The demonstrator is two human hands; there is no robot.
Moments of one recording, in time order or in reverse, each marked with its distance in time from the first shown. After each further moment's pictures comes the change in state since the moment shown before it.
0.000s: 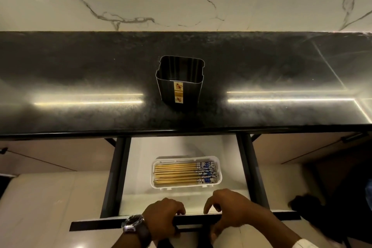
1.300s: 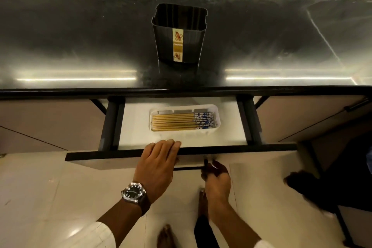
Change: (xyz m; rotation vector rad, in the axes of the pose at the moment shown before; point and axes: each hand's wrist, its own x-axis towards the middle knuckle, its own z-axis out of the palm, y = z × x) left_hand 0.042 -0.044 0.053 0.436 1.105 0.248; right_hand 0.084 -0.031 0.132 1.495 1.084 0.499
